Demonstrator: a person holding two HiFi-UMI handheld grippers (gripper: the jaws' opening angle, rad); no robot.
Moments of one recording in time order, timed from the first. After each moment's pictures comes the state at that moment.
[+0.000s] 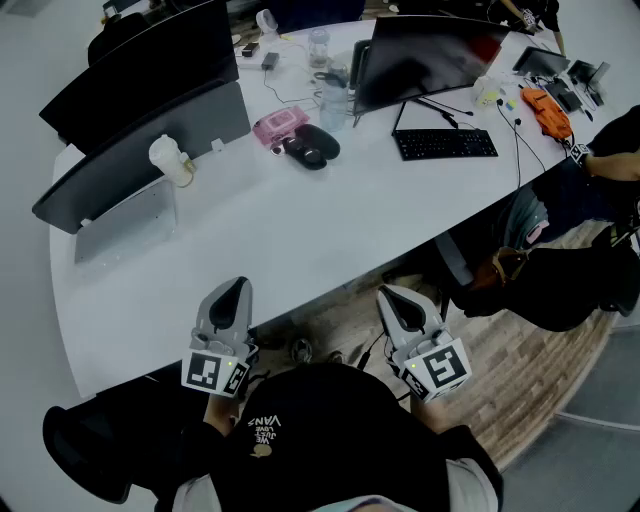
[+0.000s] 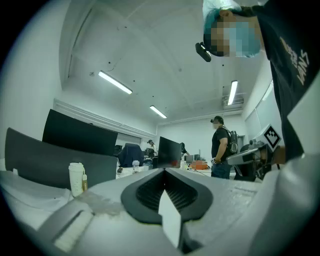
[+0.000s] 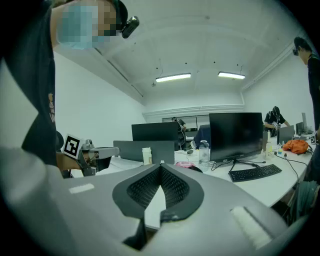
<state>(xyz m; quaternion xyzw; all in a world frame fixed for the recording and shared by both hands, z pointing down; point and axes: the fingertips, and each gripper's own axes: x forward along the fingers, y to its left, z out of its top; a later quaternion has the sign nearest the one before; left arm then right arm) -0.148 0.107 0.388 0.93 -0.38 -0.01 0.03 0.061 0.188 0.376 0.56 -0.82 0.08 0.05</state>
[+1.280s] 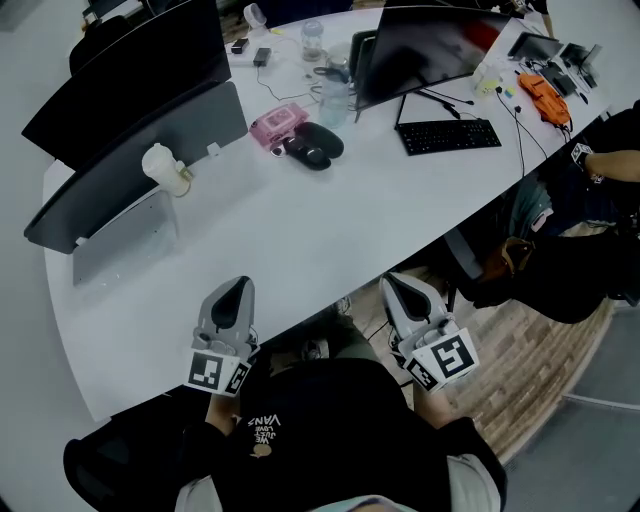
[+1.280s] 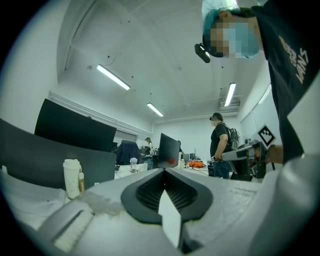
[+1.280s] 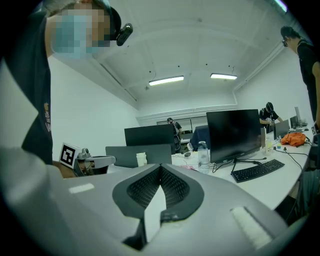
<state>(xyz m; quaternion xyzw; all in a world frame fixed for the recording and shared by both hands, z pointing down) -0.162 0.059 0.407 0.94 -0.34 -0.01 0.04 0.047 0.138 0.381 0.58 -0.81 0.09 0.02</state>
